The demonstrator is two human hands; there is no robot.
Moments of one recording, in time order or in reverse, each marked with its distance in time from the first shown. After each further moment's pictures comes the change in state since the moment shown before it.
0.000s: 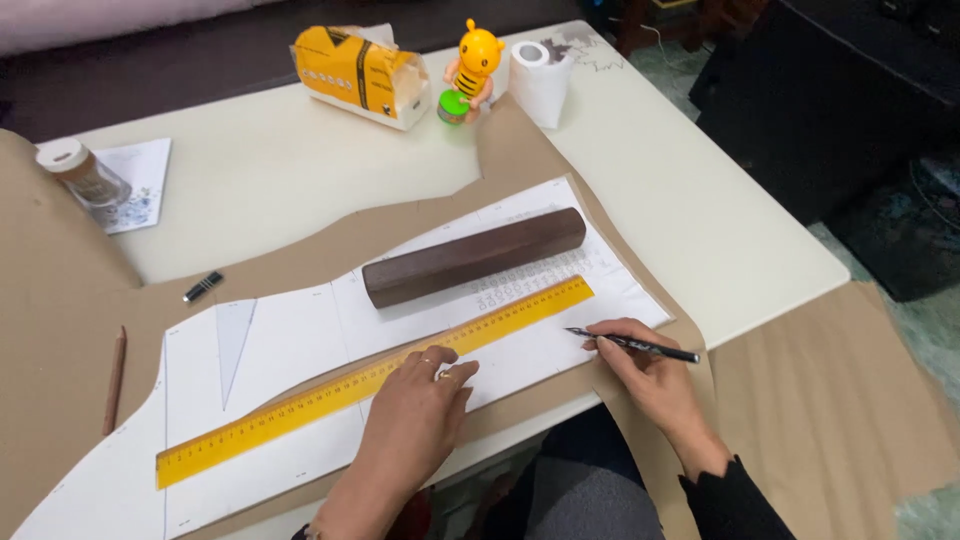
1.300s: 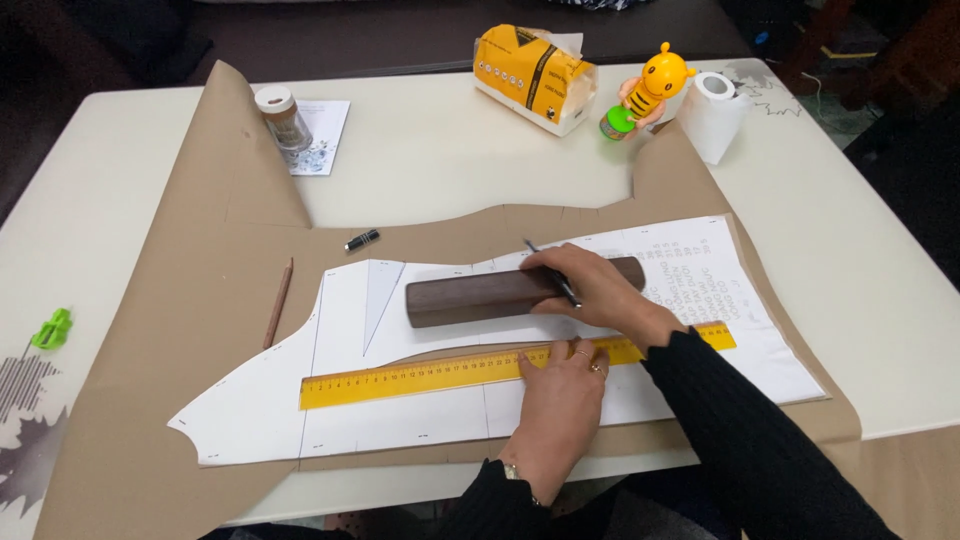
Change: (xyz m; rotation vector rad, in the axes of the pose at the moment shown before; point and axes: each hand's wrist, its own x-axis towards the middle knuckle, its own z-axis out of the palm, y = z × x) left_hand 0.032 0.003 0.031 0.195 -0.096 -0.131; right_hand 0.155 -0.025 0.171 -0.527 -0.716 -0.591
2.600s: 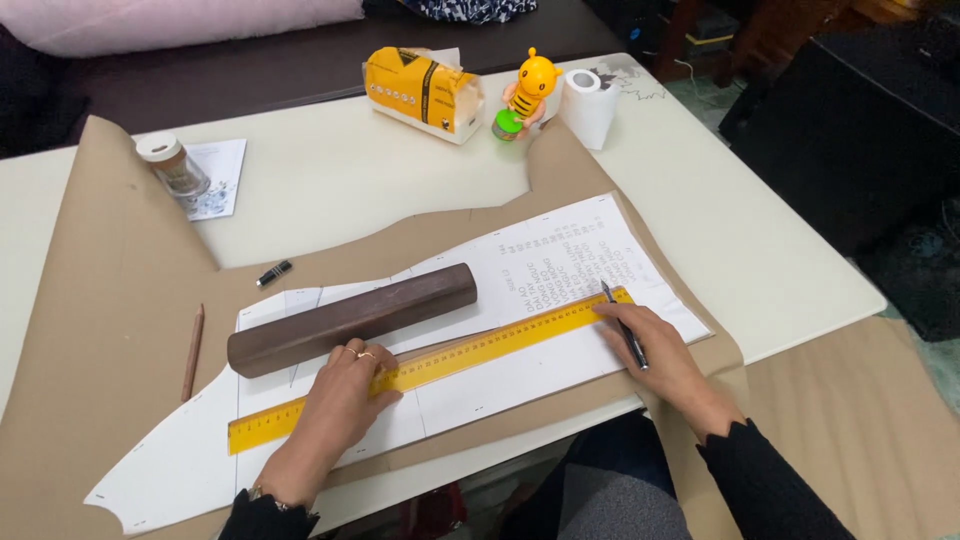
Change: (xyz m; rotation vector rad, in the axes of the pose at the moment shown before) left_hand -0.059 -0.134 -0.040 -0.218 -0.123 -0.297; right_hand -0.194 -0.011 -0.014 -0.044 0.352 0.505
